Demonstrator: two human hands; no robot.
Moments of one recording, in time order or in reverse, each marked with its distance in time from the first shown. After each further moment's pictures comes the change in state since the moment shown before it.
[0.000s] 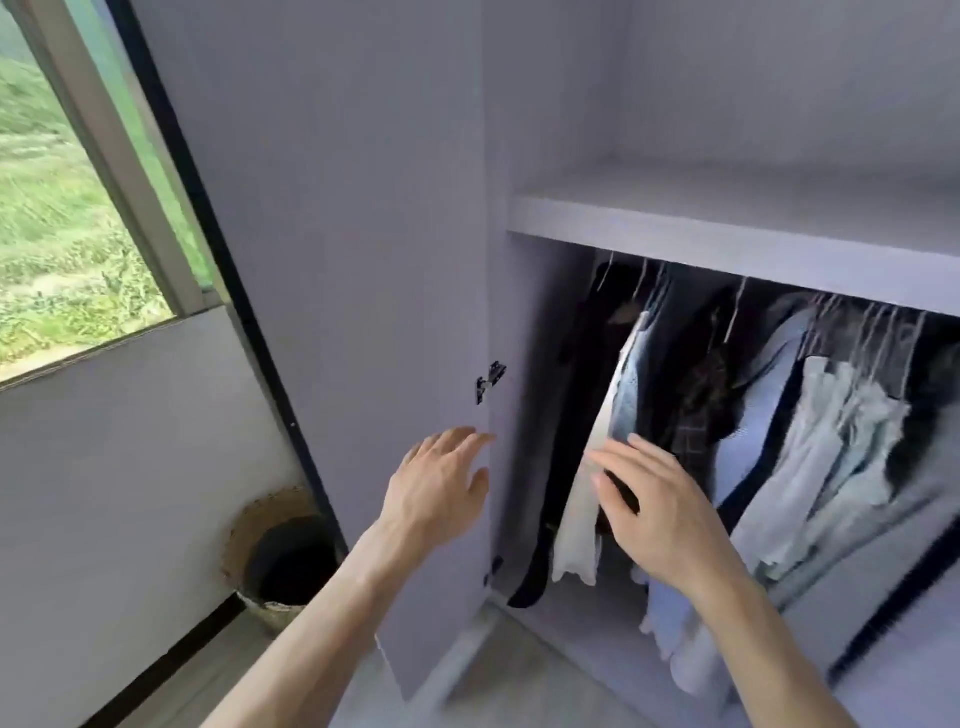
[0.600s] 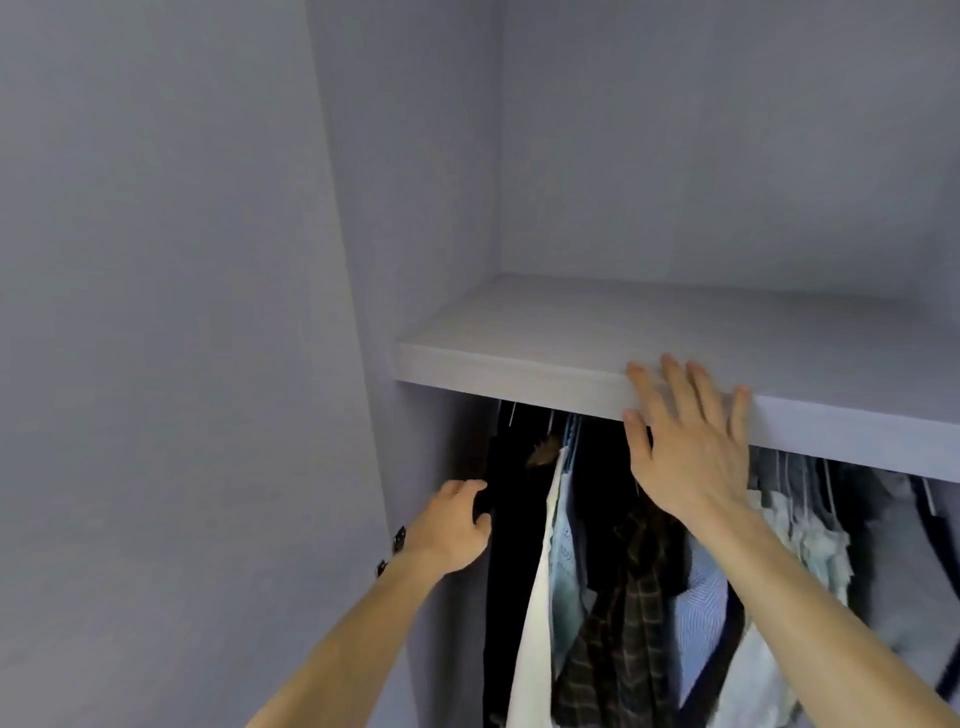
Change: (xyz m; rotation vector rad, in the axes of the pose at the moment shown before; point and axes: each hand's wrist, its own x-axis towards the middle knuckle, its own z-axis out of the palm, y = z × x) left_hand 0.289 0.029 0.065 -0.261 -0.226 0.063; right_hand 0.229 0.110 -0.095 -0.654 0.471 0.252
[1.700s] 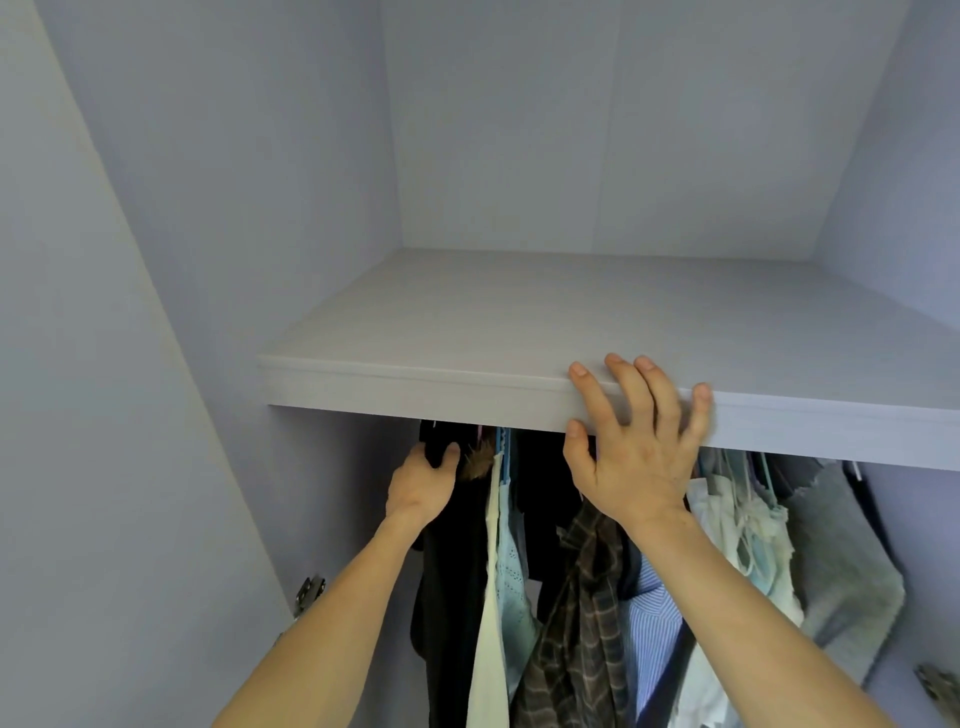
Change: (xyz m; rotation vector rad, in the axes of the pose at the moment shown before) left_hand 0.155 0.024 0.045 -0.492 0.038 -0.190; right_hand 0.029 0.014 0.082 -0.155 0.614 -0.087
